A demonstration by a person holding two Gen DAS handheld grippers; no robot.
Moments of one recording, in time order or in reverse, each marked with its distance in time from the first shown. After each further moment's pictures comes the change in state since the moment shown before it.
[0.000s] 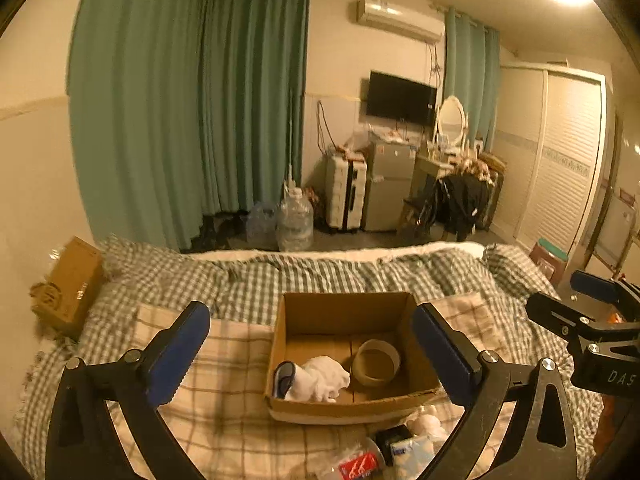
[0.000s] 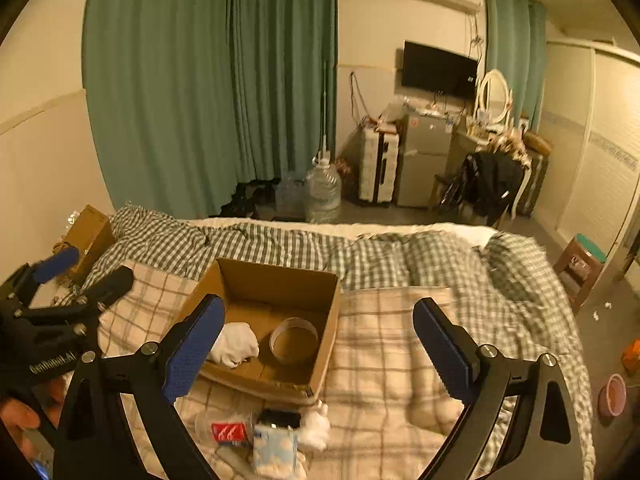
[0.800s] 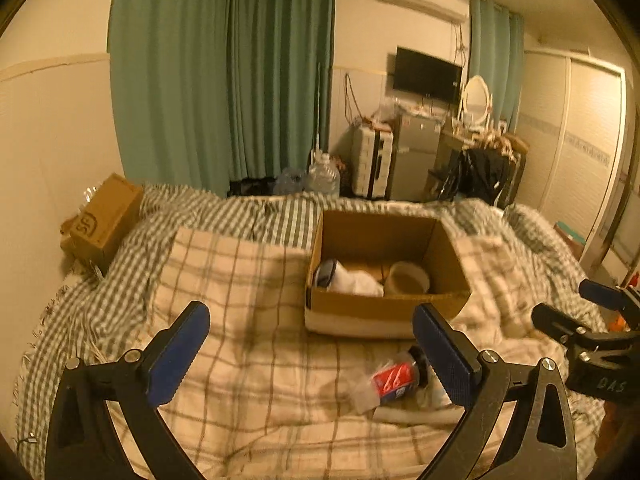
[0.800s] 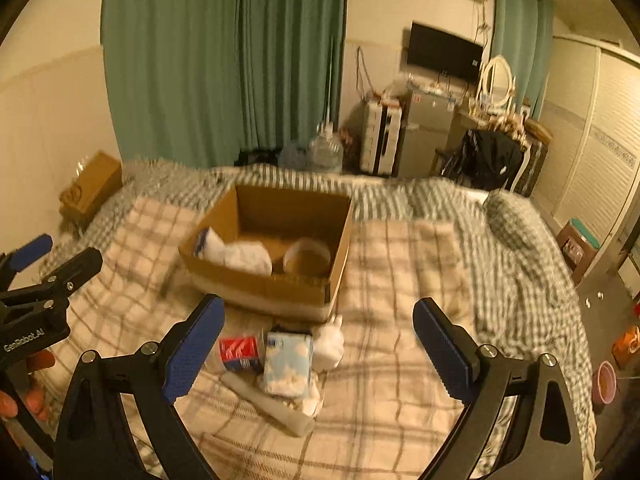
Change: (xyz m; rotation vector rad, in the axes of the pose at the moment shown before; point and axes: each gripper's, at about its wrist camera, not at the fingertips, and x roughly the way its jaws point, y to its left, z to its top) left arm -0.021 0.025 -0.106 -0.032 0.116 0.090; right arm -0.014 0.030 -0.097 -0.040 0.118 -0.006
